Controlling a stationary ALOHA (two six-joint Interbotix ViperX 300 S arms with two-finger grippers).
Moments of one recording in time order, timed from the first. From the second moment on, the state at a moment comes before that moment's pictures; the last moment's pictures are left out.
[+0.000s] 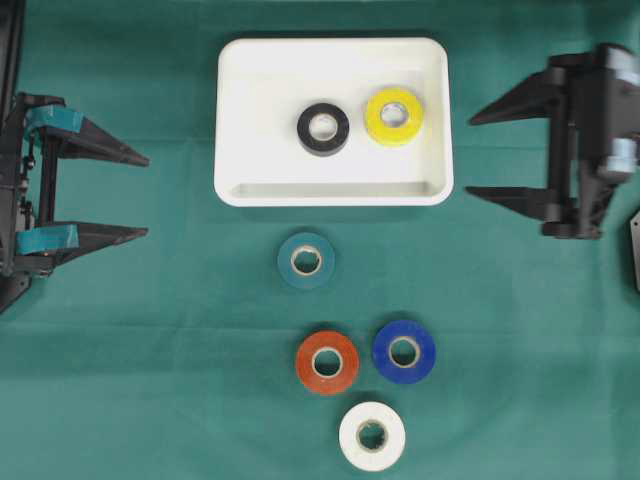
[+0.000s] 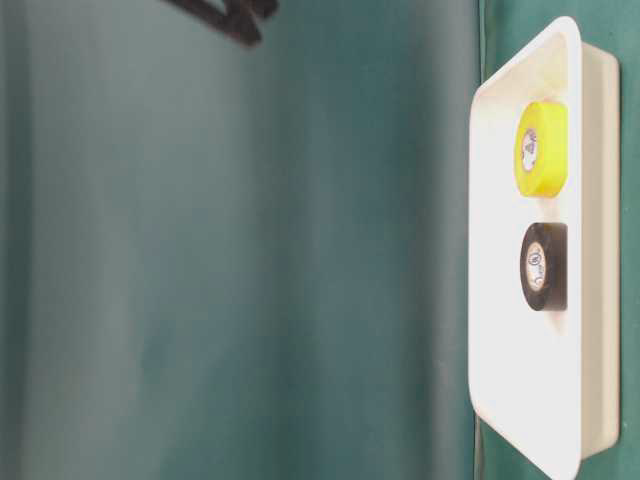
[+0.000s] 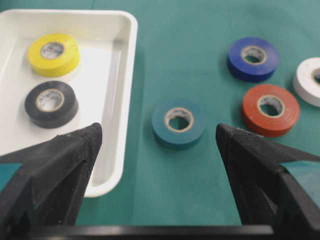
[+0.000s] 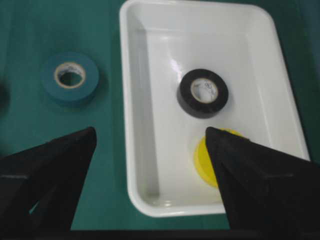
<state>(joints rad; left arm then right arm) 0.05 -0.90 1.03 0.01 0.26 0.01 -0.12 -0.67 0.84 -0.17 0.35 0.15</state>
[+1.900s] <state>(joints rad) -0.06 -0.90 1.03 0.01 0.26 0.00 -0.12 -0.77 1.14 -0.16 0.05 0.20</state>
